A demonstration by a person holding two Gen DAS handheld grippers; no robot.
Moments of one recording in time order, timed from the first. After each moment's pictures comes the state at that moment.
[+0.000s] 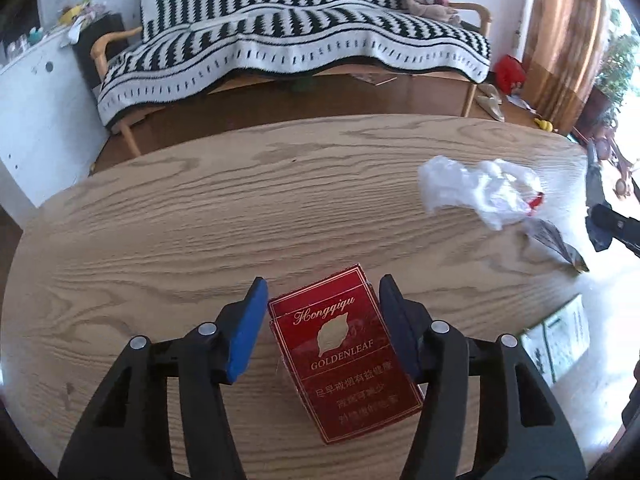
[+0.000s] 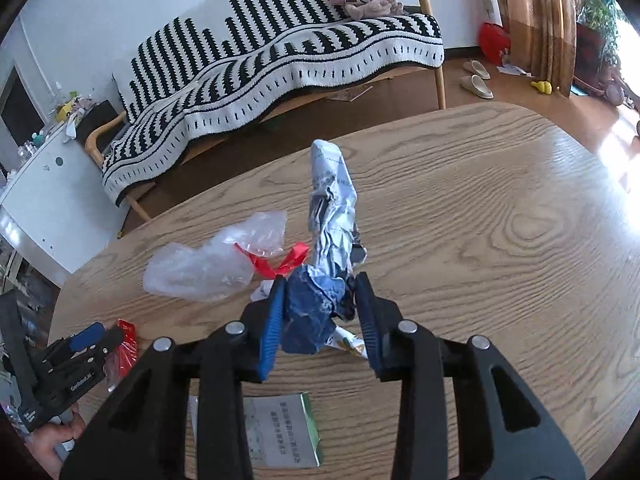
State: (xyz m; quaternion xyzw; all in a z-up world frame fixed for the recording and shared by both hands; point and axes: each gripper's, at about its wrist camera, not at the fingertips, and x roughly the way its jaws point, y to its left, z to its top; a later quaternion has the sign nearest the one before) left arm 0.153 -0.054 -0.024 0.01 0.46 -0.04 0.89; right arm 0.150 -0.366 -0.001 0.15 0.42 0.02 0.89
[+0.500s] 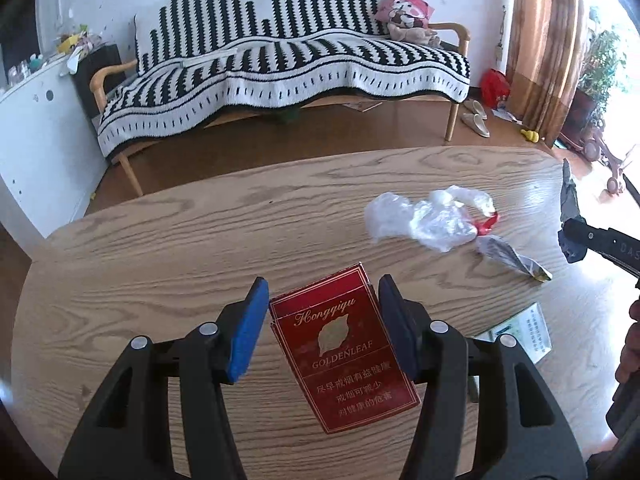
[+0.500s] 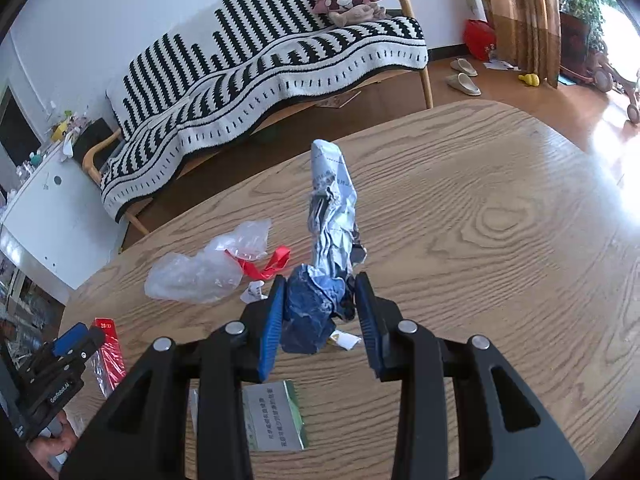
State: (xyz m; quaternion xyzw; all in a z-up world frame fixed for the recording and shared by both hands) left arm 0.125 -0.082 0.015 0.03 0.41 -0.05 0.91; right arm 0.129 -0.383 0.009 0.18 0.41 0.00 0.90
